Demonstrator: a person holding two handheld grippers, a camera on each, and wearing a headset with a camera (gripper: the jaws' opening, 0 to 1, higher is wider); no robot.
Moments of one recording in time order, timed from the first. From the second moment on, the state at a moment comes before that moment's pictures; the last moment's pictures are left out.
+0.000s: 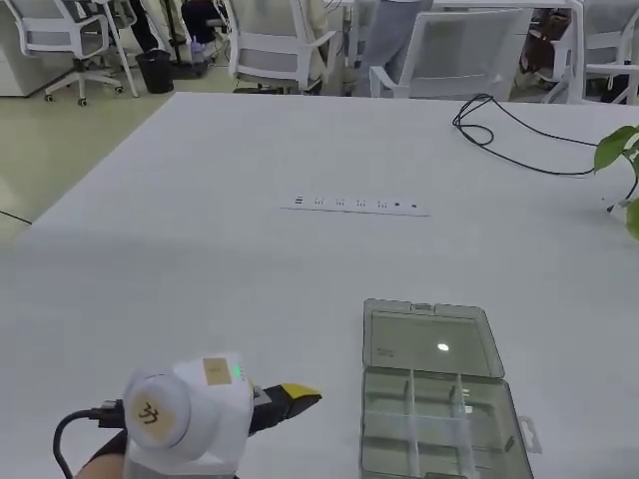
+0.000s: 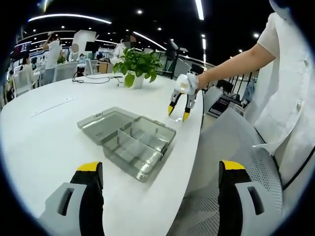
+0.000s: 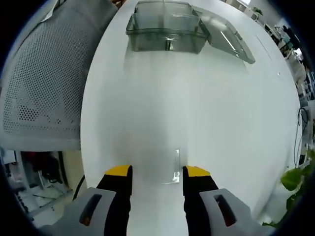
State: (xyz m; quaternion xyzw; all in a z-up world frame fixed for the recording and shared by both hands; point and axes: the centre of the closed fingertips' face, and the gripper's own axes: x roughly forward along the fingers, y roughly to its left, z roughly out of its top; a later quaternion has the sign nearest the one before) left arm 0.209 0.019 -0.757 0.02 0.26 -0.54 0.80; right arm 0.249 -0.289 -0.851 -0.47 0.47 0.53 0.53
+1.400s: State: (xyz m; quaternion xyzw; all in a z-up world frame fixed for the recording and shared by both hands) left arm 0.223 0.015 -0.730 -0.02 0.24 -0.53 0.81; right arm 0.263 -0.197 -0.760 -0.45 0.35 0.52 0.64
